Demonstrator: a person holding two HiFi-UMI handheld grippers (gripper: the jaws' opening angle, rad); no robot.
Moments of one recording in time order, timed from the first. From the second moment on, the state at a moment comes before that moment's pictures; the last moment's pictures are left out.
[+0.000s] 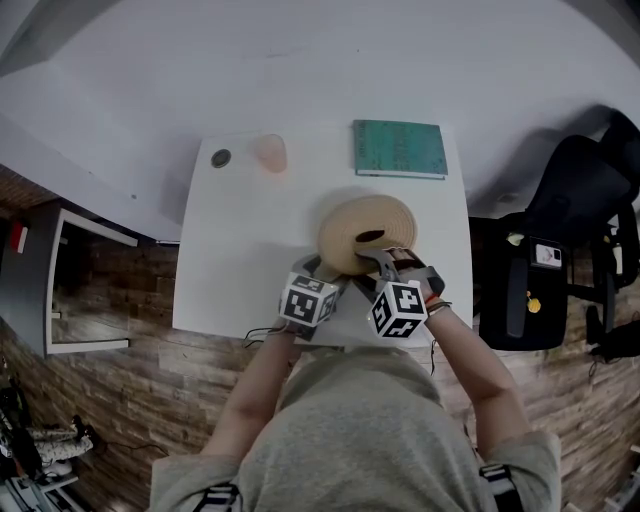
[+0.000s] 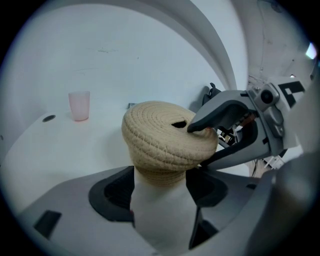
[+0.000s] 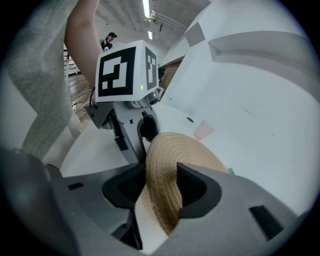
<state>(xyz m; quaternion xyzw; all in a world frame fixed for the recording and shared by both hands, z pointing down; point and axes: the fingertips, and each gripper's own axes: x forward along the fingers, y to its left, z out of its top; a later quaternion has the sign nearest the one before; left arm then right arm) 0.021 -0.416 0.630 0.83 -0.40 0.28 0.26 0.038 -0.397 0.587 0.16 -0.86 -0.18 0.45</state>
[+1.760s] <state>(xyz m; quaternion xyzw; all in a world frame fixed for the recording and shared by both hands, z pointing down) 0.019 -0.414 0.628 0.83 -0.40 0.30 0.26 0.078 -0.452 0.449 0.37 -0.91 -0.06 0.20</state>
